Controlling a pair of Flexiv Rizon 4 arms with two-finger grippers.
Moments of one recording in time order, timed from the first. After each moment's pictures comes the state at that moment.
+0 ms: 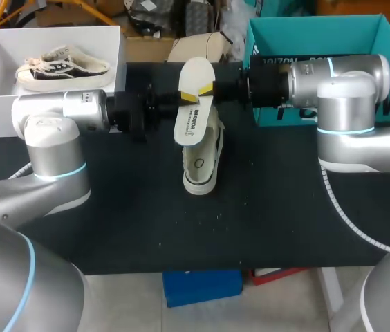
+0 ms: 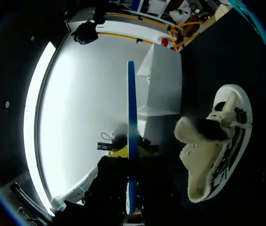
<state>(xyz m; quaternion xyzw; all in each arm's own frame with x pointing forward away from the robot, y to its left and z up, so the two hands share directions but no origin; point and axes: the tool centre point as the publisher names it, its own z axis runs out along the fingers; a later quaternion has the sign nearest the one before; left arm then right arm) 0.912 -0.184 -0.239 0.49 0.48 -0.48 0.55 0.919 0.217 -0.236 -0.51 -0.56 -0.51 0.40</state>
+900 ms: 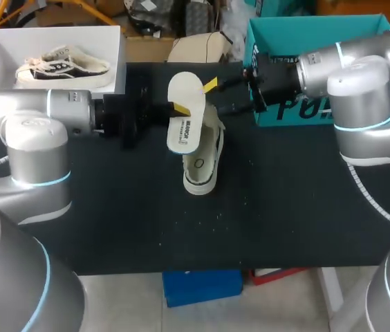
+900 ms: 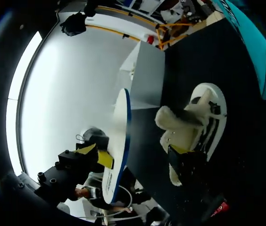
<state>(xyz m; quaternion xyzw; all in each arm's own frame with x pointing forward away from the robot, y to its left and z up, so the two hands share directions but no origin) 0.871 -0.160 -0.235 0.49 0.57 -0.43 0.50 0.903 0.186 -0.242 -0.55 -0.62 -0.44 0.34</state>
